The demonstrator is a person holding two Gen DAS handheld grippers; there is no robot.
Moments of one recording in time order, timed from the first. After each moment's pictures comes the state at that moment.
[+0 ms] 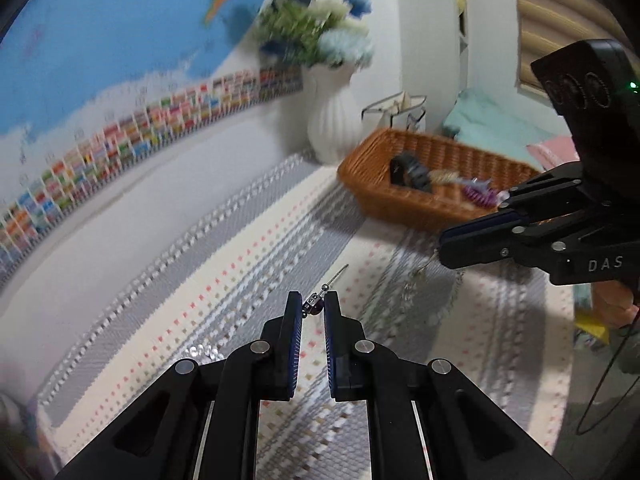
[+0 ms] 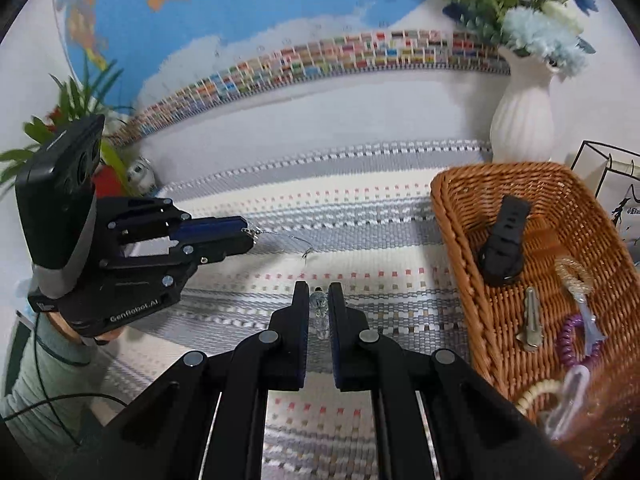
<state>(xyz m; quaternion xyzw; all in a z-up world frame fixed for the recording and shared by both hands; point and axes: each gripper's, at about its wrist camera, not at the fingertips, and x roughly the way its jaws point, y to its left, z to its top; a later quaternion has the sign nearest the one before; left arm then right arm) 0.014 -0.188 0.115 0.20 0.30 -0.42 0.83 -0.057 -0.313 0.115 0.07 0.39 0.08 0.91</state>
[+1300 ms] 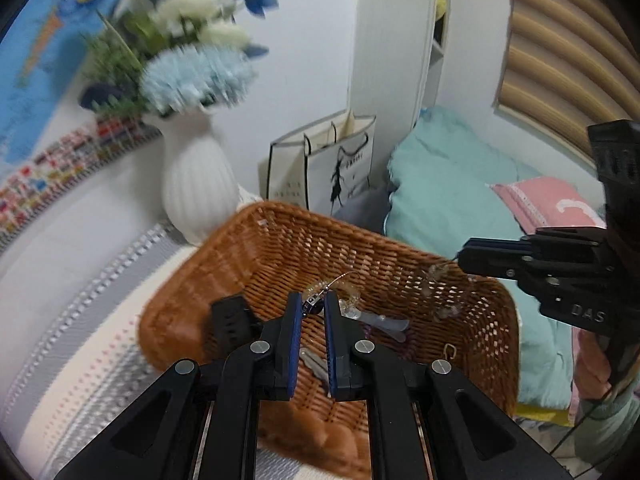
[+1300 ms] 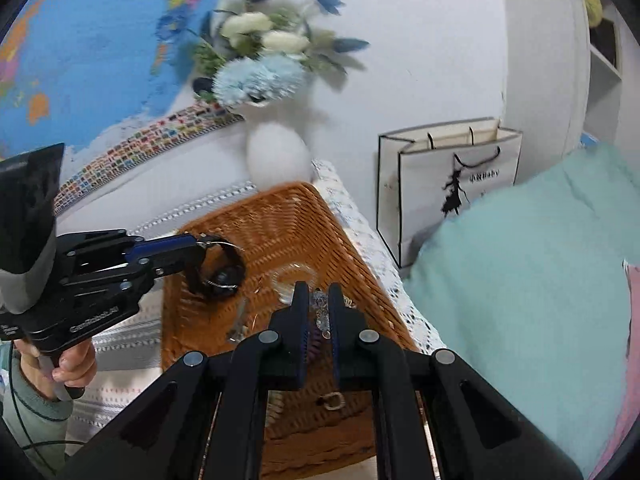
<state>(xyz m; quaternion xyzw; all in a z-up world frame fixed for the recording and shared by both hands) 0.009 -0.403 0.127 0.15 0.35 -0.48 0.79 -0.129 -0.519 0.139 0.12 0.36 -0.13 0.92</state>
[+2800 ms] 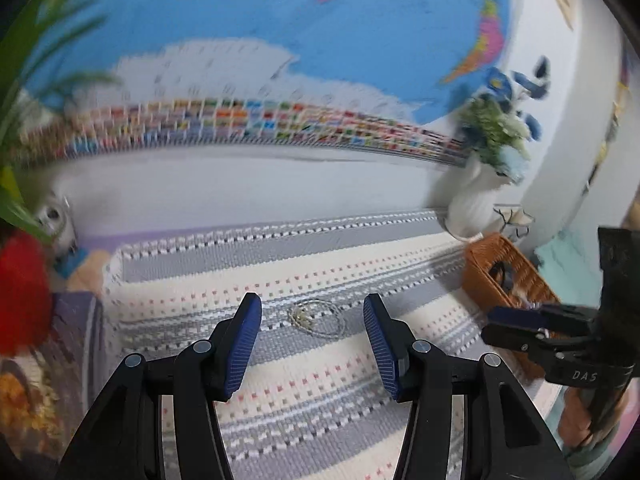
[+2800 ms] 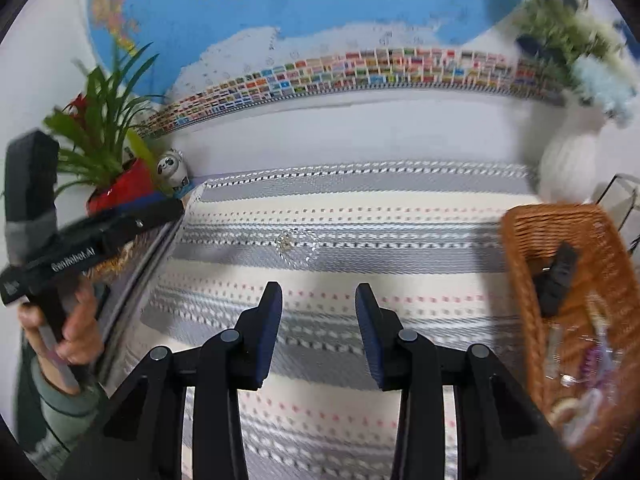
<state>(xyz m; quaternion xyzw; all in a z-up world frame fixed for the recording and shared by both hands) 0.042 -0.033 0.152 -0.05 0.38 -0.21 0.90 -0.008 -0.255 0.117 0.07 0.43 0.12 0.89</state>
